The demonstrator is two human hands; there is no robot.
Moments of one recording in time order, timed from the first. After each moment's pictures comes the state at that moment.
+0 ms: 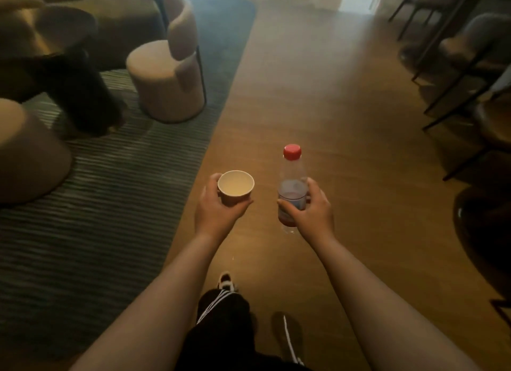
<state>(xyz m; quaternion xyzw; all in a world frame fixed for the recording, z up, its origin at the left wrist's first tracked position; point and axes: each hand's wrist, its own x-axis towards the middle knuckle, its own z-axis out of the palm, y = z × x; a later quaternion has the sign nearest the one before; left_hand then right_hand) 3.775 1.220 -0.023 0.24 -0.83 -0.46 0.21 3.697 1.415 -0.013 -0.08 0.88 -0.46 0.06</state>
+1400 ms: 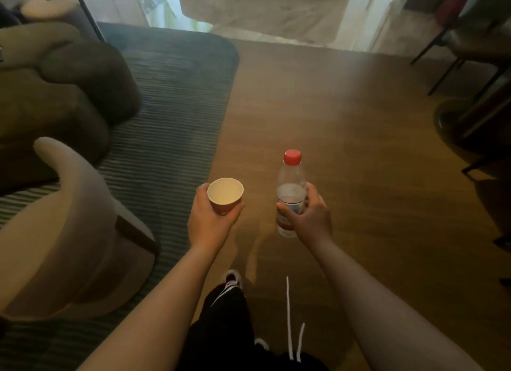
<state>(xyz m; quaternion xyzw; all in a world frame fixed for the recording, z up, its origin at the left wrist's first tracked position) 2.537 0.810 -0.029 0.28 -0.84 -0.43 0.20 2.452 1.007 -0.030 -0.07 0.89 -0.45 0.04</state>
